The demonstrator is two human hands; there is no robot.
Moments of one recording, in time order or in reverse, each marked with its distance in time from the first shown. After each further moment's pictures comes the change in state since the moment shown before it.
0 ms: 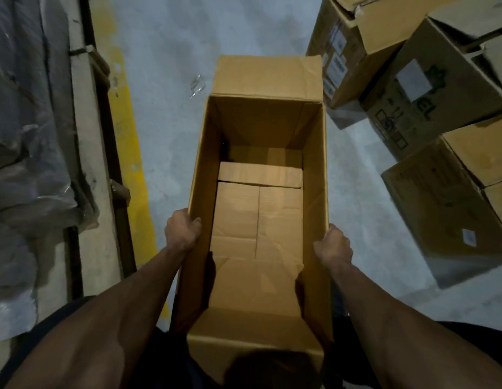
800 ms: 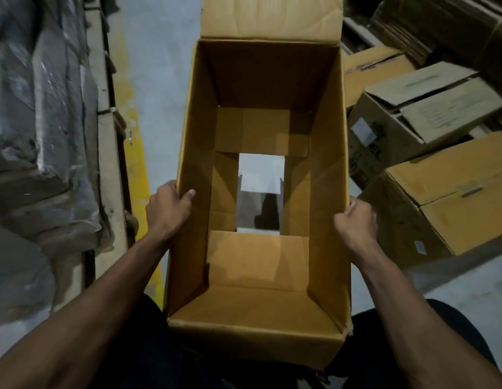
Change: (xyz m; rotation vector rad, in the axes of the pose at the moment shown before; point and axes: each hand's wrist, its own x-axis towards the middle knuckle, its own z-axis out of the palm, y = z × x) left_hand -0.089 0.077 -0.141 -0.136 0.243 0.308; right_hand -0.120 -0.036 -0.144 0.308 0.296 -0.257
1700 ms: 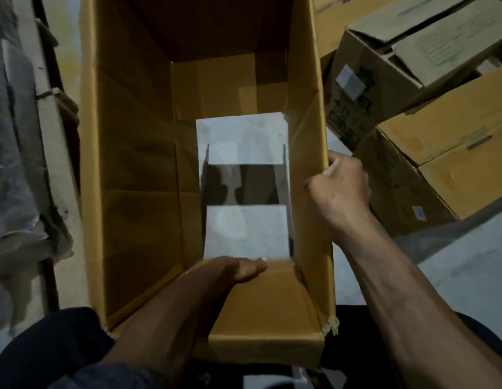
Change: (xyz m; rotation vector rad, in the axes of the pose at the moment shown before) left_hand -0.066 -0.027 0.244 0.441 -1.299 -0.190; right_hand 0.034 0.007 -0.007 0.149 -0.004 -0.010
